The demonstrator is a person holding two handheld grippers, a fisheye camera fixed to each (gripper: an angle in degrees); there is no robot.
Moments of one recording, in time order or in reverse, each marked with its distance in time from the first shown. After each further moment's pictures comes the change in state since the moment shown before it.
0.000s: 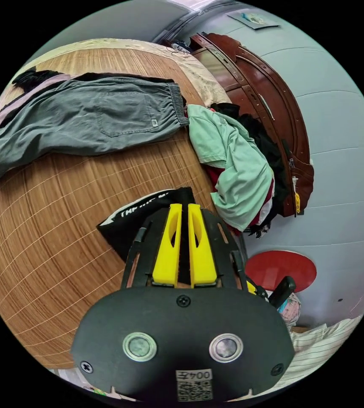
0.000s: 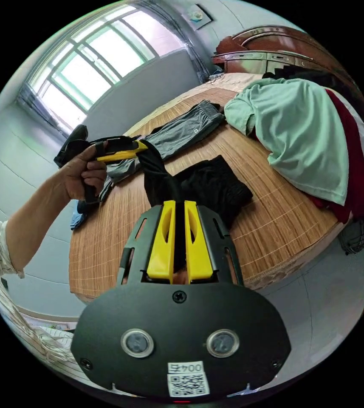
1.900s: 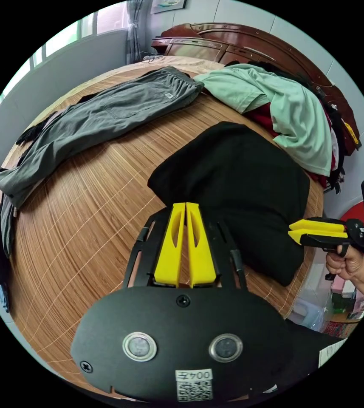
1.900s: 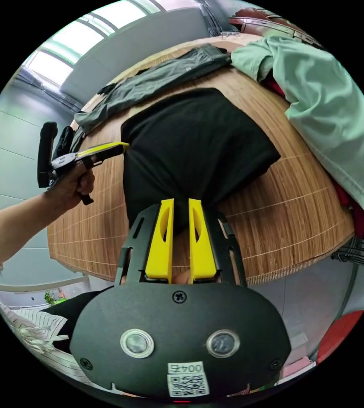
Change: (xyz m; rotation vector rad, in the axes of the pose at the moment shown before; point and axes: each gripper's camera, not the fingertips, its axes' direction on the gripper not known) left arm 0.027 0.124 0.187 0.074 -0.432 0.351; right arm 0.021 -0.157 -0.018 -0.357 0.085 -0.101
